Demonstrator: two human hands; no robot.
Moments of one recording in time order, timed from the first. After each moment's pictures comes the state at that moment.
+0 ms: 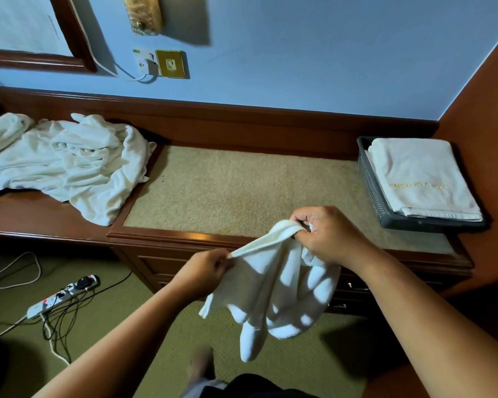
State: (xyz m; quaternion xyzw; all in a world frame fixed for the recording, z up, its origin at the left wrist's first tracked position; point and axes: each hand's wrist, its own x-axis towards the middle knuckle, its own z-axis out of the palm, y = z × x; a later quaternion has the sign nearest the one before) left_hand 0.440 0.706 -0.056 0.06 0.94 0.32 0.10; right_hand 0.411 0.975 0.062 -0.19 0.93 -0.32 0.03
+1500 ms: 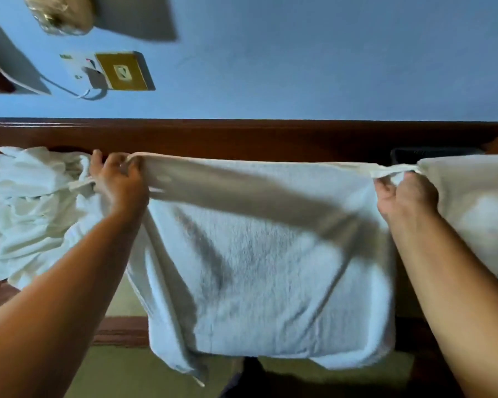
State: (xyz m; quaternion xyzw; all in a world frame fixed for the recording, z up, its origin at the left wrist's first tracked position) left_hand 0.036 0.583 -0.023 -0.26 0.83 0.44 -0.23; right_hand 0.069 1.043 0.018 0.36 0.40 -0.82 -0.19
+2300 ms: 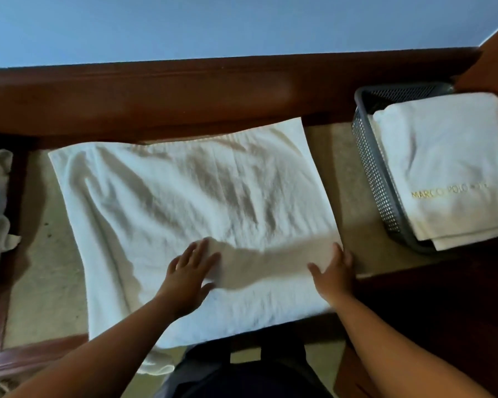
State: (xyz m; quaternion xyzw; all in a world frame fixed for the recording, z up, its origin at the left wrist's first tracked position) left_hand 0.142 0.728 -0.225 0.23 0.92 0.11 0.29; right_hand 0.206 1.075 -0.221 0.39 0.88 -0.22 0.17
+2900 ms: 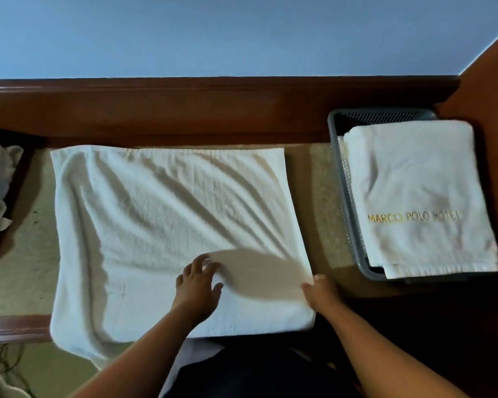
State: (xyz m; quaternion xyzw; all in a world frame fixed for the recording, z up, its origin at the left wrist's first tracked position) left_hand 0.187 0.889 -0.191 0.02 0.95 0.17 0.27; right_hand 0.194 1.183 -0.216 0.34 0.83 -0.29 0.34
